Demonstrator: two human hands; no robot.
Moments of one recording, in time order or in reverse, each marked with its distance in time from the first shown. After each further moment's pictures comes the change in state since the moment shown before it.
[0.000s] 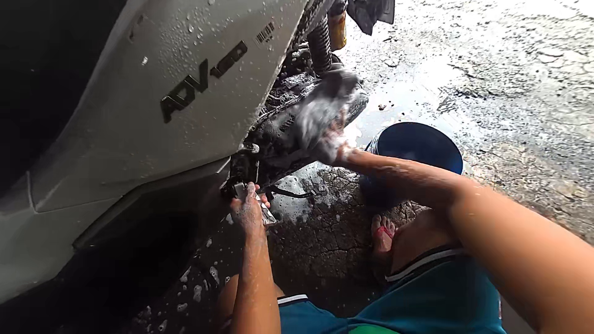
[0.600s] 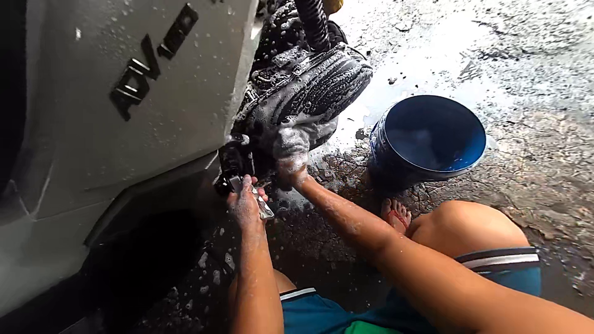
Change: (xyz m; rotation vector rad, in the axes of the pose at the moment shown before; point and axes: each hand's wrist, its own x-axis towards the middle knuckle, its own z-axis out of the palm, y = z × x) left_hand -0.004 0.002 0.001 0.003 0.011 0.011; right_hand -0.016 -0.135 0.084 0.697 0.317 0.375
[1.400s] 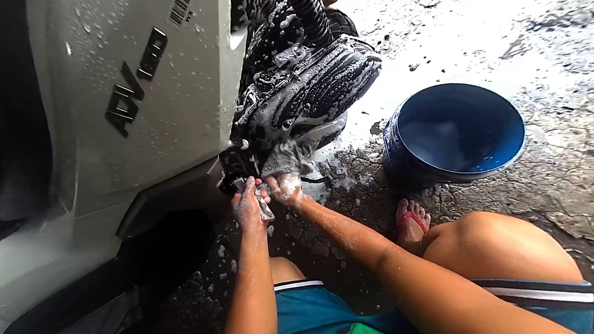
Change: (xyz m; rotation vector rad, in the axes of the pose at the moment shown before) left_hand 0.001 0.000 0.002 0.044 0.006 -0.001; right_hand -0.035 -0.003 0.029 0.192 -0.356 0.161
